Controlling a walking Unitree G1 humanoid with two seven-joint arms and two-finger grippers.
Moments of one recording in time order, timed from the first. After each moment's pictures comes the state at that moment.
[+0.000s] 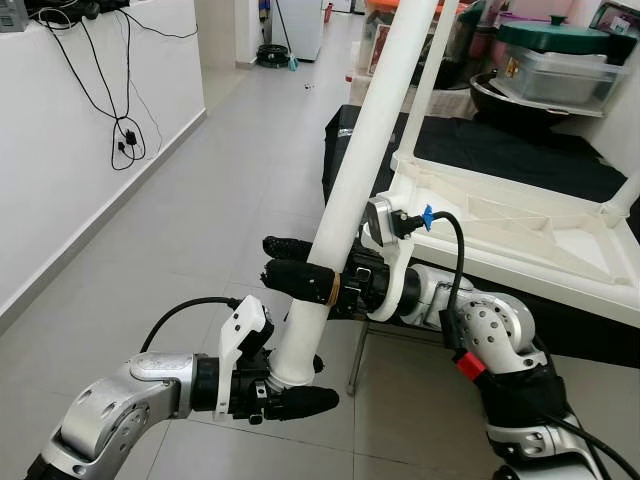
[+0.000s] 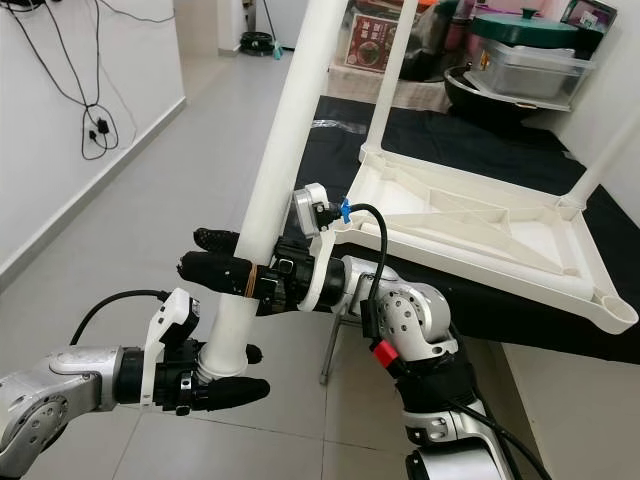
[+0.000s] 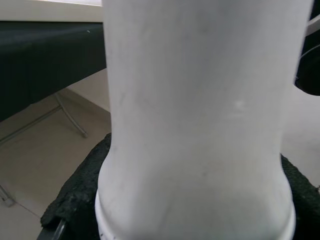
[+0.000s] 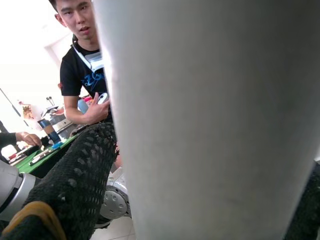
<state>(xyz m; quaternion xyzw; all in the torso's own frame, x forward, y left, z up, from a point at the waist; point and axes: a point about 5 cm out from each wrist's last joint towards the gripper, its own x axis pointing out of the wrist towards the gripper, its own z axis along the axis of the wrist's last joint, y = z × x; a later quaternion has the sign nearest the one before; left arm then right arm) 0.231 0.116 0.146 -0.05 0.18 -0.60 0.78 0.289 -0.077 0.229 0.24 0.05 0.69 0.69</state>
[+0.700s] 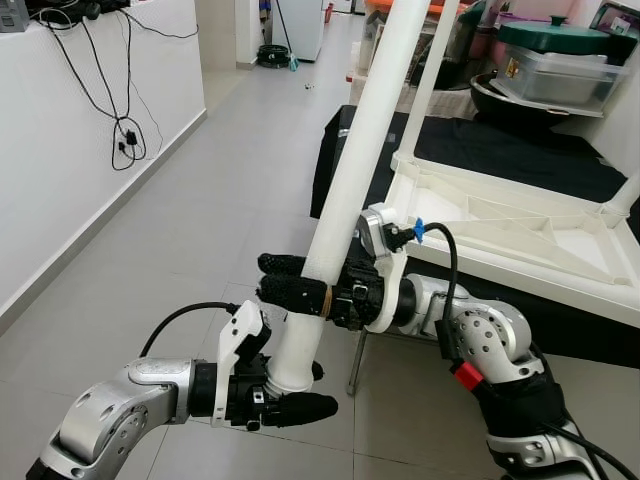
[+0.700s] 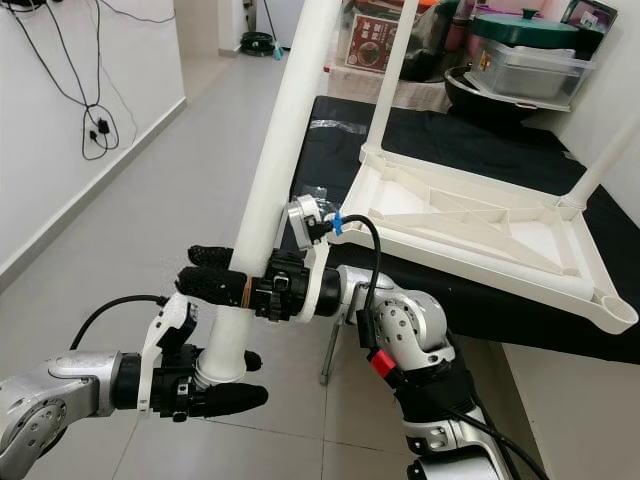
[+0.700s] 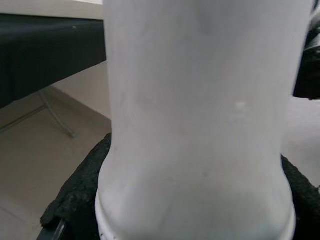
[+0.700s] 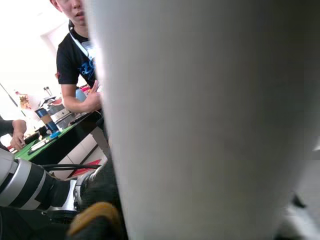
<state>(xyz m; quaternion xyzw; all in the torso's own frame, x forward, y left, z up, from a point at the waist) 0.229 0.119 0.143 -0.07 0.18 -0.61 0.77 0.284 -0.072 0.220 0.22 0.06 0.69 0.68</state>
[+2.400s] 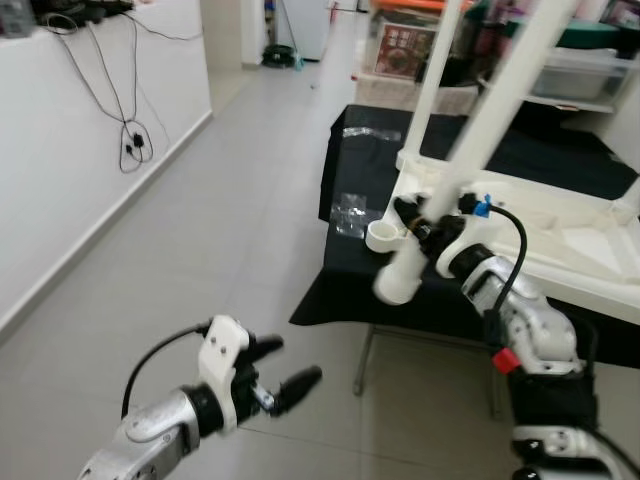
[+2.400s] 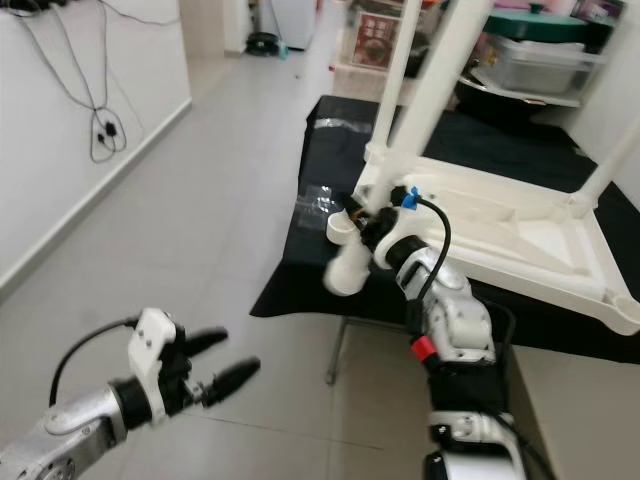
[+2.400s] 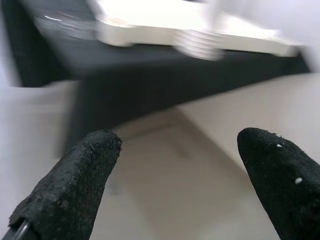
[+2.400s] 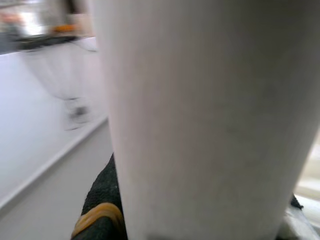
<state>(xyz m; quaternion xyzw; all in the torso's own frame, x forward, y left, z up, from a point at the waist) 0.227 0.128 0.126 -0.03 0.10 -0.31 0.95 0.331 -0.197 0.200 0.06 -0.05 0.03 1.00</state>
